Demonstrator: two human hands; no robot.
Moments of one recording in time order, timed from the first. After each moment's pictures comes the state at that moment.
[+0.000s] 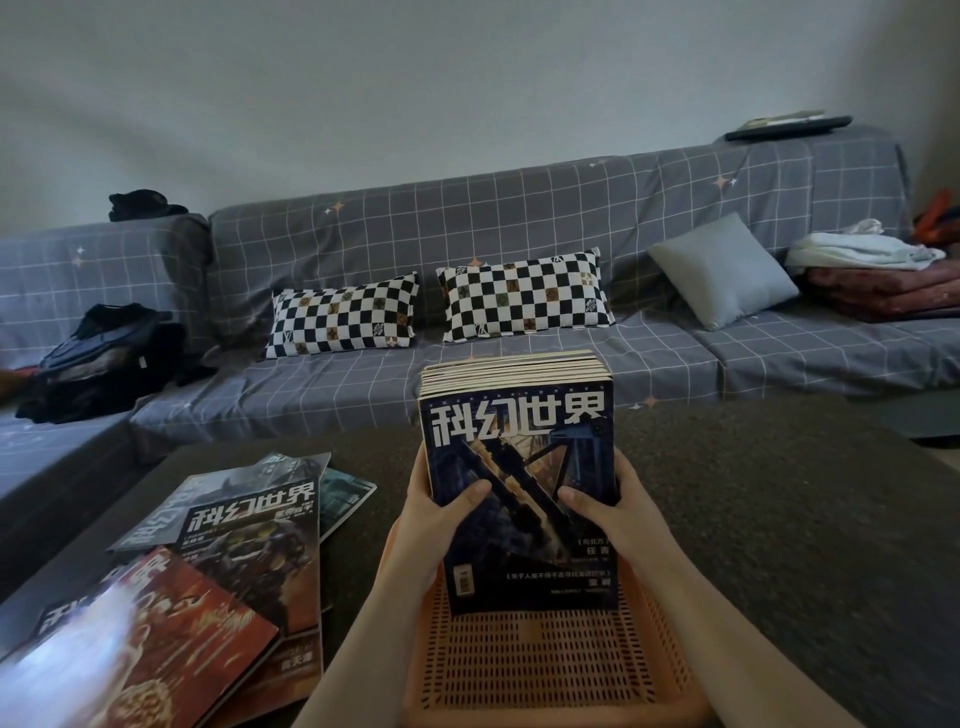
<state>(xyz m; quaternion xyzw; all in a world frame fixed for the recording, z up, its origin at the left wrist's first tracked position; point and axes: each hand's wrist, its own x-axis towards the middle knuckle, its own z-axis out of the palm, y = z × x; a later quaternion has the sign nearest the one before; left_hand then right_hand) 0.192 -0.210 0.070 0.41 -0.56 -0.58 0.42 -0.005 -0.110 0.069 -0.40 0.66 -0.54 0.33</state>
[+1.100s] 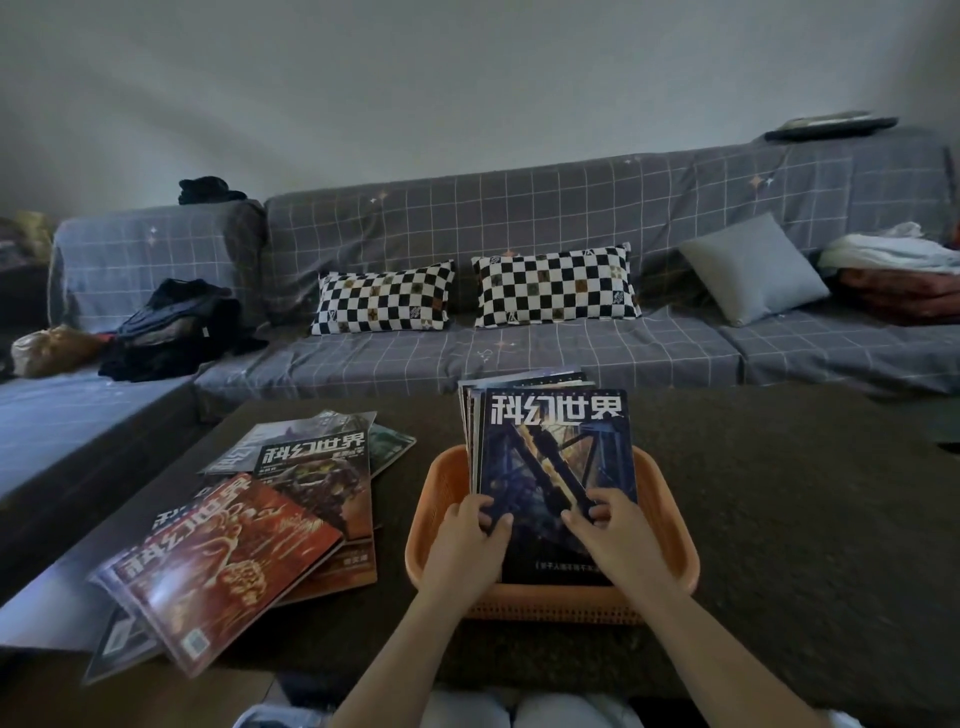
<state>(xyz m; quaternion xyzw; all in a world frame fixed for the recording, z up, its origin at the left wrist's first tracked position) 0.233 -0.103 0.051 0.54 -0.74 -0.32 0.24 0.061 -0.037 0.055 -0.43 0.74 -0.43 0.27</state>
